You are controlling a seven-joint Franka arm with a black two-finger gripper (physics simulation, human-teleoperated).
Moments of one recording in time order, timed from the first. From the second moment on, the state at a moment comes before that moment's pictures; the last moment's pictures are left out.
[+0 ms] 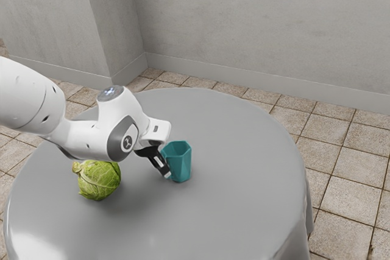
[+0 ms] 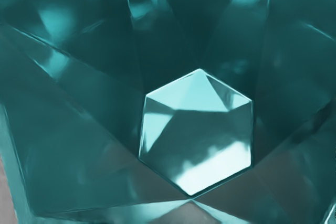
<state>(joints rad) -0.22 0.25 0.11 -2.28 -0.32 2.79 0.68</state>
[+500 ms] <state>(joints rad) -0.24 0.22 0.11 -2.29 -0.41 2.87 0.68</state>
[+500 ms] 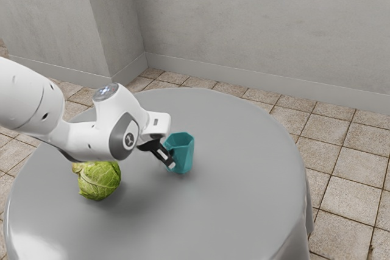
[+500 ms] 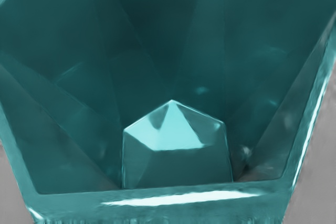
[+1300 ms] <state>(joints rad) -0.16 0.15 0.12 -2.30 -0.57 3.14 0.69</state>
